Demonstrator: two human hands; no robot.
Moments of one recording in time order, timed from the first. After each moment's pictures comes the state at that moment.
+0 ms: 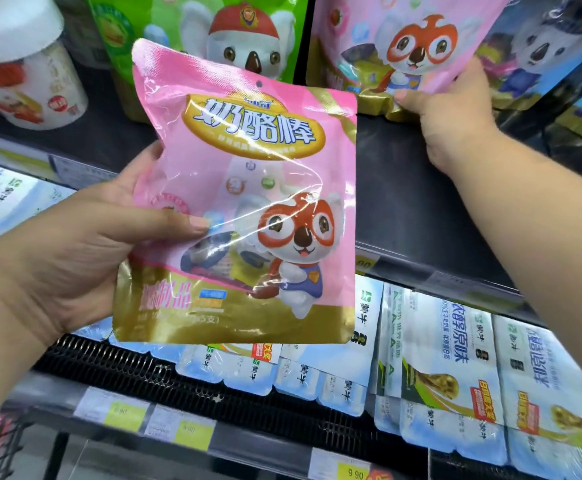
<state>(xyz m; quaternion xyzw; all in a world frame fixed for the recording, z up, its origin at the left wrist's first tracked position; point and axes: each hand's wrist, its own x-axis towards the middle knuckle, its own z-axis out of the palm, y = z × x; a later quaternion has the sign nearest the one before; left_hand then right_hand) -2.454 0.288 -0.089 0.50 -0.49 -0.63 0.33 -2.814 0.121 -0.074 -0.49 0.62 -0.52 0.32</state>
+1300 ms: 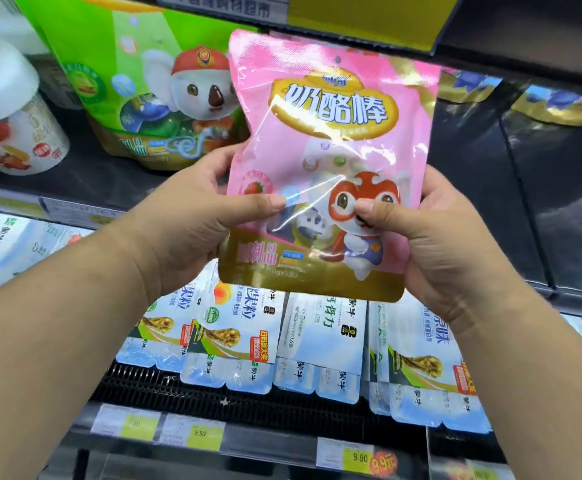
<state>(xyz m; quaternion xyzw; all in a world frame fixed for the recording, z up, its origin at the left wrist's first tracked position) -2.557 0.268 -0.036 0.45 -0.43 -0.69 0.37 -2.770 0.303 -0.028 -0.35 0.54 -0.50 0.58</state>
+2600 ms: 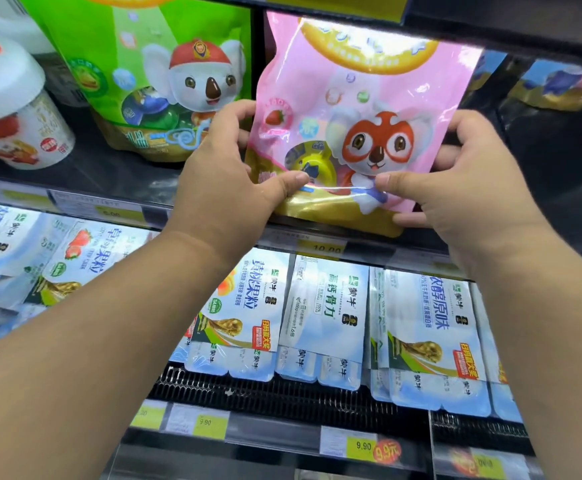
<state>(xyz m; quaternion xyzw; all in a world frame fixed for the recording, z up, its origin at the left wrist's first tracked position) -2.585 0.273 -0.040 0.58 -0.65 -0.29 0.40 -2.795 0.296 -0.013 -0.49 0.65 -0.45 0.37</state>
